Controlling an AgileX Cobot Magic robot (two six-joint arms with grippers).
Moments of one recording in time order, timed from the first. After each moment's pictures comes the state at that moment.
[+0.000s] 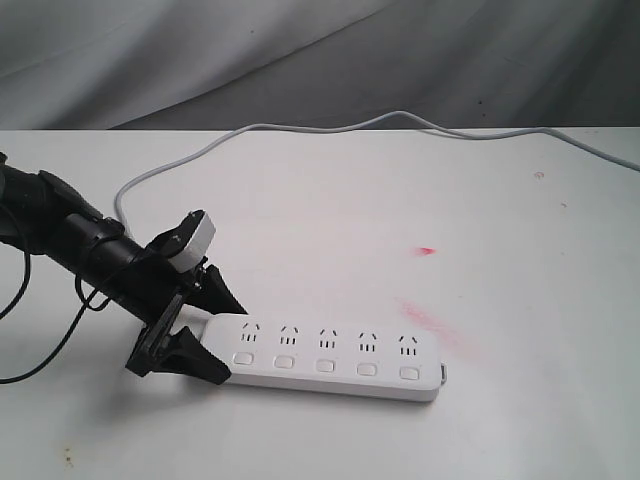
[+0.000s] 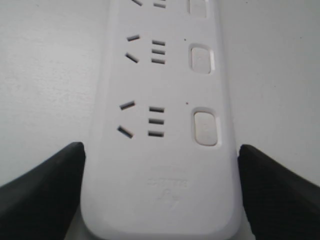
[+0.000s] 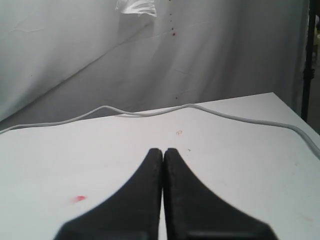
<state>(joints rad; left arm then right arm) 0.01 2.21 -1.14 -0.97 1.08 2.10 -0.06 0.38 -0.17 0.14 0.04 -0.01</state>
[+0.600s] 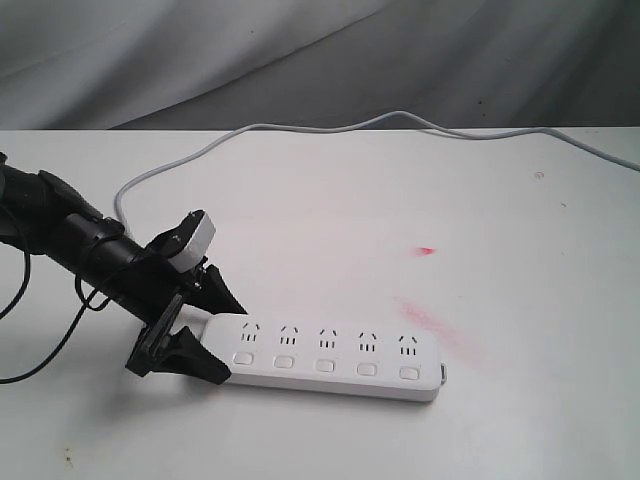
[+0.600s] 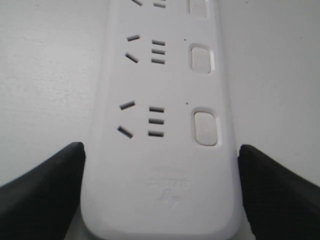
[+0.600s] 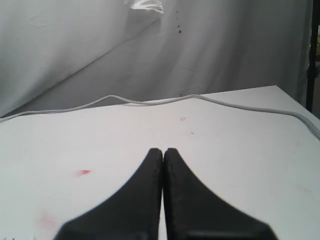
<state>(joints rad) 0.01 2.21 -1.14 -0.97 1.08 2.10 -0.06 0.01 0.00 0.13 0.21 -0.02</state>
